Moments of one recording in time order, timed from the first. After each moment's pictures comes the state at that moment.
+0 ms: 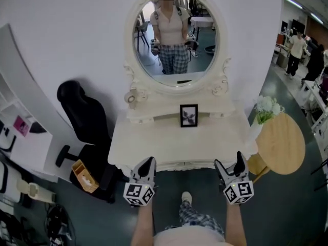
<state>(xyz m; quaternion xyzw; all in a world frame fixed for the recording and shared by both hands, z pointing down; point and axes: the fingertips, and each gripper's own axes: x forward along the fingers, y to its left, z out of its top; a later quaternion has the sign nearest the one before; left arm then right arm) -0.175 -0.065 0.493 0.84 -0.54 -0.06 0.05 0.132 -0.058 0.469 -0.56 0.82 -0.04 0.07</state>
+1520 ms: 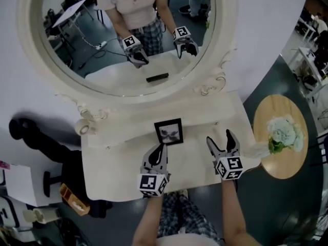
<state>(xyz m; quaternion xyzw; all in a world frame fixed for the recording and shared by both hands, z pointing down) -0.033 -0.355 0.575 0.87 -0.48 0.00 0.11 0.196 -0.361 0.605 -0.62 0.77 -0.12 -0.07</state>
